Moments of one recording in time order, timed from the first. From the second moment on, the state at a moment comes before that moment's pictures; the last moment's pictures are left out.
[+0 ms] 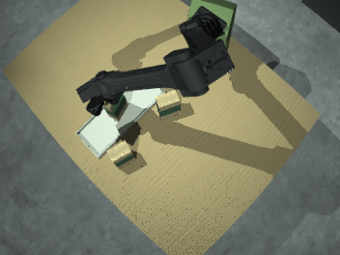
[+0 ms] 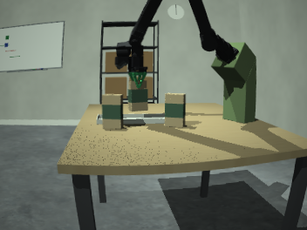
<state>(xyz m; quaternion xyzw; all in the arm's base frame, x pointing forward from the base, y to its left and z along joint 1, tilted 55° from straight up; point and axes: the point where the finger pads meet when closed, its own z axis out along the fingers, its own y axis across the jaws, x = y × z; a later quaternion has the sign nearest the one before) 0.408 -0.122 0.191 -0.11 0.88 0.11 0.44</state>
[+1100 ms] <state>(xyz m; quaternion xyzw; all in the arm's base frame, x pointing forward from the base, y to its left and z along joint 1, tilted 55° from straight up) 0.416 -0.121 0.187 -0.11 0.88 0.11 0.44</state>
